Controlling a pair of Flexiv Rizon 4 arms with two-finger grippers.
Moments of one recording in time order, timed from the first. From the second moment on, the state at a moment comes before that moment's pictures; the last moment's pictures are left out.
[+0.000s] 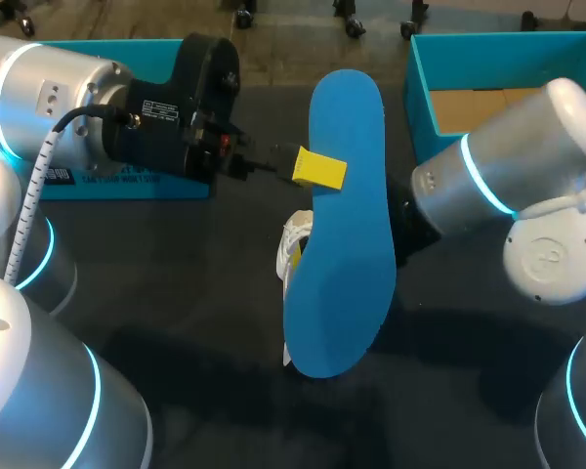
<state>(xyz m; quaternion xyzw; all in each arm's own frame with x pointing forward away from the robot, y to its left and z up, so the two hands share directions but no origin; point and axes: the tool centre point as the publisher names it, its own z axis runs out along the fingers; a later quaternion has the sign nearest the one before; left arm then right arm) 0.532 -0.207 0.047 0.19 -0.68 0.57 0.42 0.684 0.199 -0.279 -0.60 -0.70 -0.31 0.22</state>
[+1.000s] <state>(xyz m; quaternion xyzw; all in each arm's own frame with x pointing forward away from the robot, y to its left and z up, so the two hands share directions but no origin) 0.532 -0.207 0.047 0.19 -0.68 0.57 0.42 0.679 0.198 -0.234 -0.53 -0.66 -0.43 0.31</state>
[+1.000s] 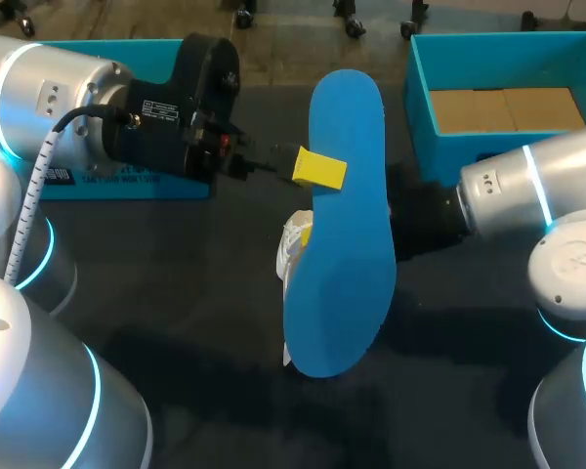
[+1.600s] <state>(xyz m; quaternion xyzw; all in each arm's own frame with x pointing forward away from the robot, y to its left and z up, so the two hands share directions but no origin) 0.532 -0.207 0.047 0.19 -0.68 0.57 0.42 0.675 0.183 -0.195 -0.56 -0.61 -0.41 0.37</state>
